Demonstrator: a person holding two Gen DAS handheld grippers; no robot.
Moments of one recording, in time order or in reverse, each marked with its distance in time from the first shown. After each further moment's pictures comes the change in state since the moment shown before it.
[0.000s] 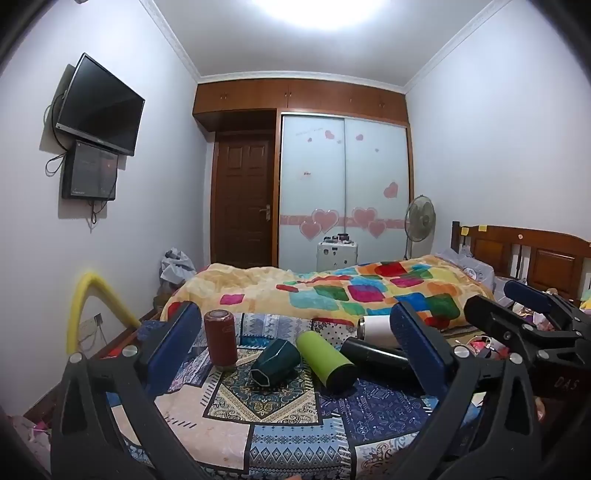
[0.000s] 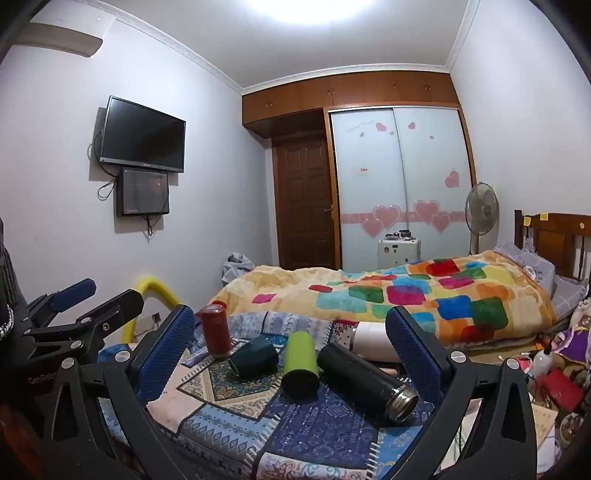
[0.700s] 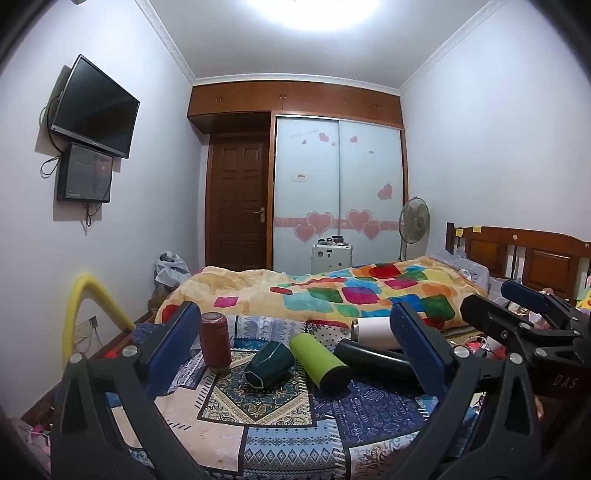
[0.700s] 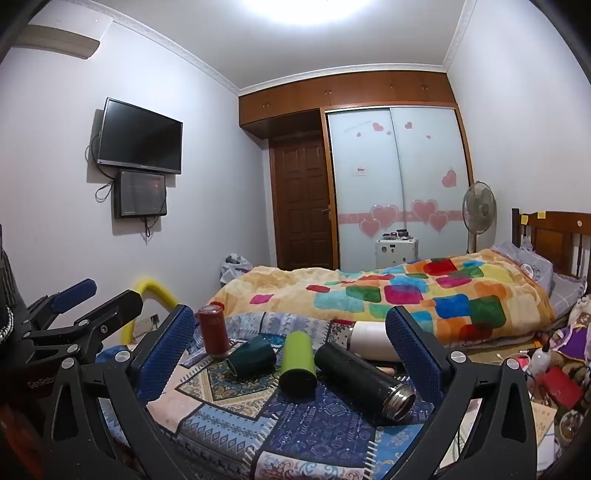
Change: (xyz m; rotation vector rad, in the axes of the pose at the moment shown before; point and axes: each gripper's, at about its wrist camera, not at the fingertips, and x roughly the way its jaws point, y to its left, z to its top) left arm -0.001 -0.001 0.002 0.008 -0.006 -0.036; right arm -0.004 -0.002 0.000 0.006 0.003 -0.005
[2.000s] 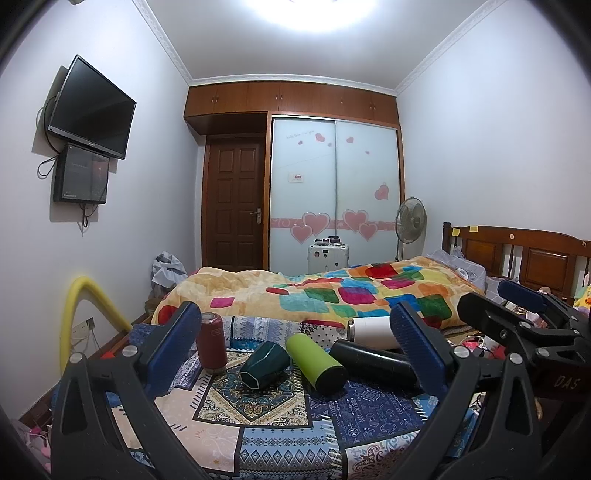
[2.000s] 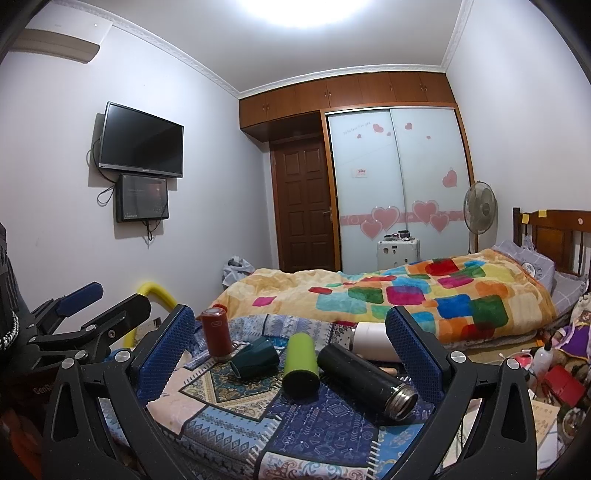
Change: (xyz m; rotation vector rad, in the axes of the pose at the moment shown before) left arm 0.000 -0.004 -0.001 0.004 0.001 -0.011; right arm -0.002 0.004 0.000 0.011 -0.005 0.006
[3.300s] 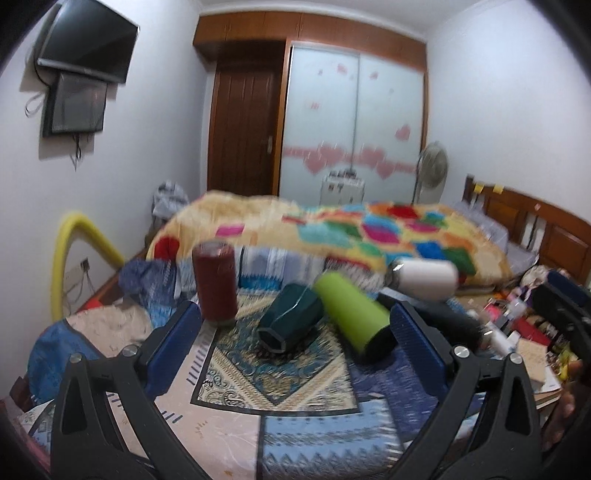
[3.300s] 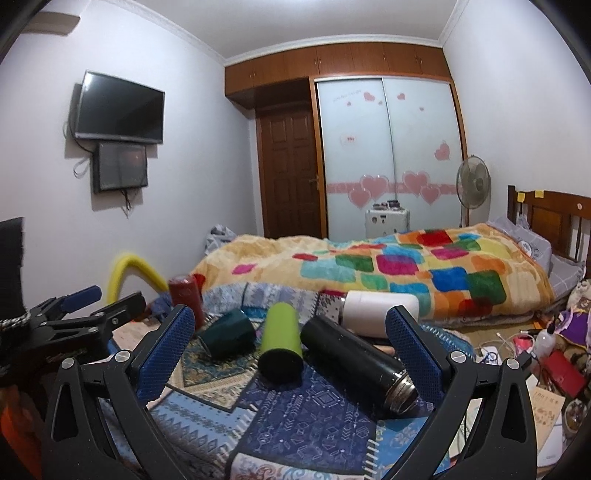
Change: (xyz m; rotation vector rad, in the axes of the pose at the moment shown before) left arm 0.139 0.059 -0.056 -0.064 0.313 0.029; right arm 0.068 -0.018 -0.032 -0.006 0.145 -0.065
